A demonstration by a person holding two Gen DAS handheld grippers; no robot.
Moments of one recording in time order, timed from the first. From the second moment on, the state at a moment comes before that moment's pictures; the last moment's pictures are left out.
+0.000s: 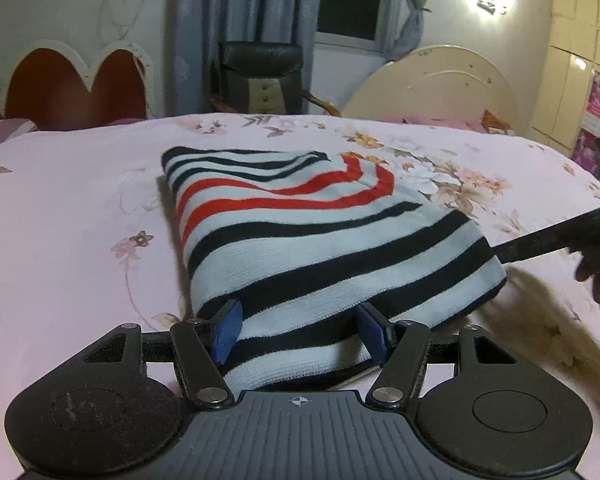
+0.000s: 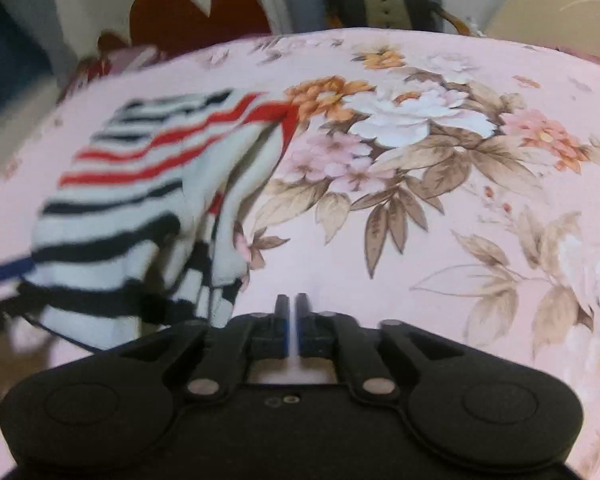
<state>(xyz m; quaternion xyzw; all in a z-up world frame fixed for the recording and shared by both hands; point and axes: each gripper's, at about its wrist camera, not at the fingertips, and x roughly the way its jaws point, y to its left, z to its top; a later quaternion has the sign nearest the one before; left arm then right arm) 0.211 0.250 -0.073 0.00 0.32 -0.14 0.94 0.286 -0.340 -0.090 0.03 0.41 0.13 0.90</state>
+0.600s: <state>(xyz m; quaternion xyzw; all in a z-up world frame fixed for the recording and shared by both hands) 0.096 0.216 -0.019 -0.03 0.30 -0.04 0.95 0.137 -0.334 -0.033 0.02 0.33 0.11 0.94</state>
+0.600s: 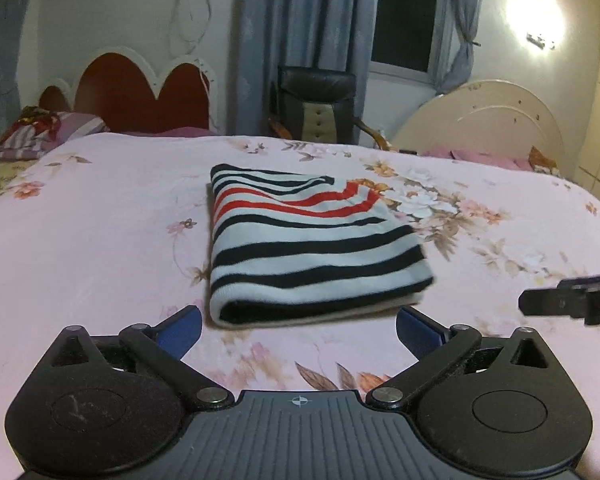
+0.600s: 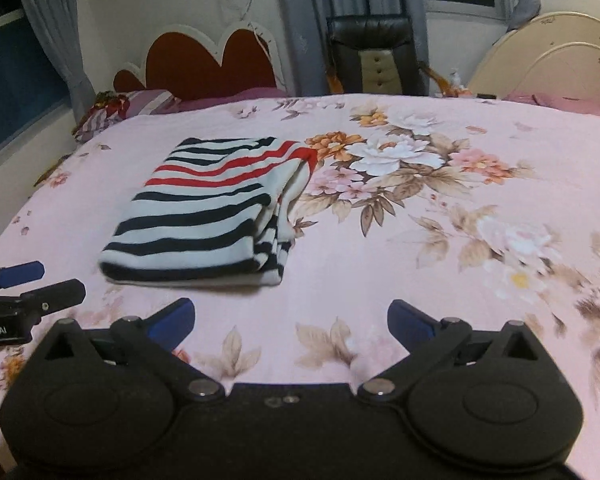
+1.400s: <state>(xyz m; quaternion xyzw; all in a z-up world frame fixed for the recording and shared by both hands) -0.063 0.182 0.059 -0.02 0.24 -0.04 0.97 -0.028 -0.327 0.028 -0.01 0.26 0.11 0.96</state>
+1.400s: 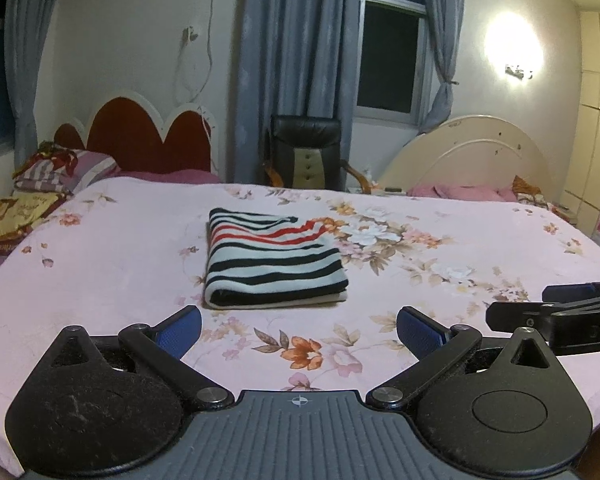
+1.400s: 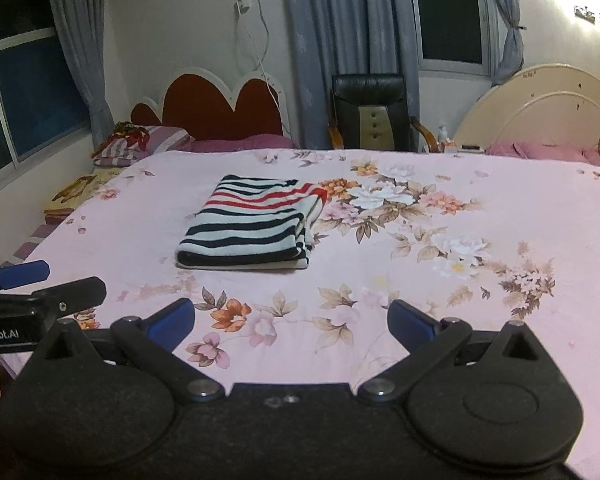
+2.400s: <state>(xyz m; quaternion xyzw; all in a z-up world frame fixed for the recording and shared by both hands) -0.073 0.186 0.073 -0.02 0.23 -0.04 0.97 -0.037 -0.319 0.038 -0.01 0.24 0.10 0.97</state>
